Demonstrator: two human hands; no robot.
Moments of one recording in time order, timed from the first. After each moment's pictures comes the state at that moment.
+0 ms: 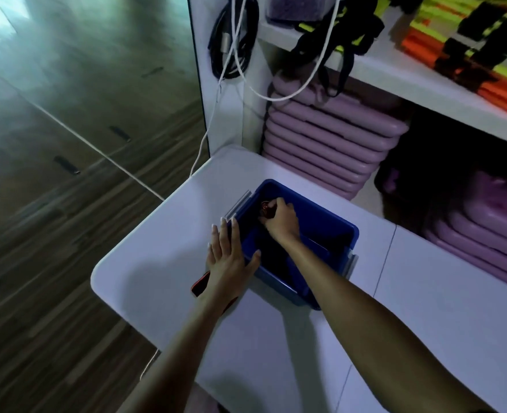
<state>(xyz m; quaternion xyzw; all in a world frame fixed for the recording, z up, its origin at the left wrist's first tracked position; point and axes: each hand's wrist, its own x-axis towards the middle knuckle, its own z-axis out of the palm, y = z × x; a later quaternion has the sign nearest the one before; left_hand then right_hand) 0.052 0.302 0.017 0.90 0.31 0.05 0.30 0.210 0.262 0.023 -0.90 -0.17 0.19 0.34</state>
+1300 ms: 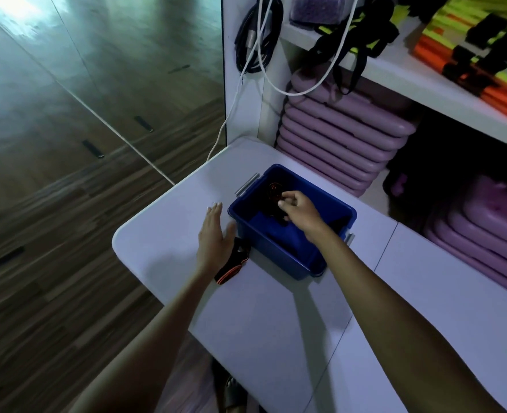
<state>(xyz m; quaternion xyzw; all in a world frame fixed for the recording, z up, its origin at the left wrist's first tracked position) 0.013 0.312 0.020 0.80 0.37 0.21 0.41 0.188 0.206 0.073 -0.81 -0.19 0.31 0.46</state>
